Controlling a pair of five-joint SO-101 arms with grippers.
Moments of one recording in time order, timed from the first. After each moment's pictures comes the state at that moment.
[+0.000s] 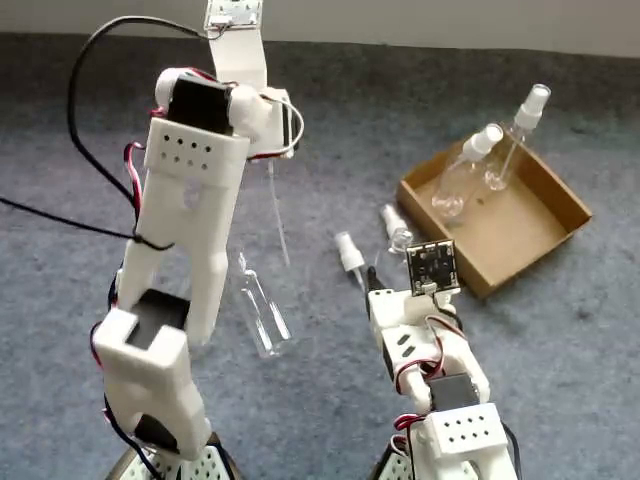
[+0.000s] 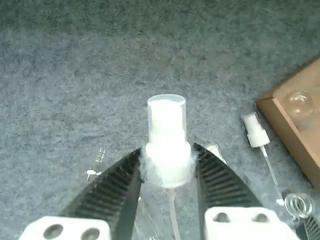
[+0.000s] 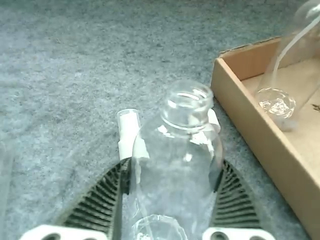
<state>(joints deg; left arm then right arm) 11.1 18.1 -50.0 101.4 22.3 -15.7 -78.7 94.2 22.5 1.7</state>
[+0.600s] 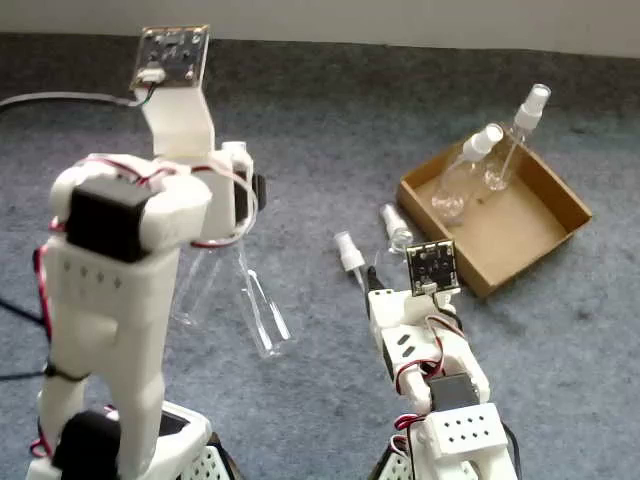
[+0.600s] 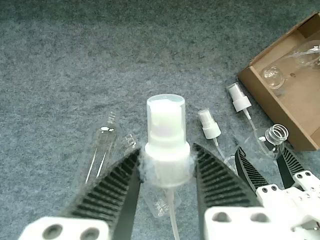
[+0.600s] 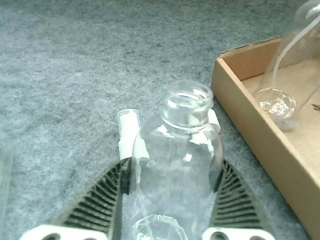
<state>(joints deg) 11.8 -22.0 -18.4 101.7 21.8 -15.7 -78.7 94.2 22.5 1.7</state>
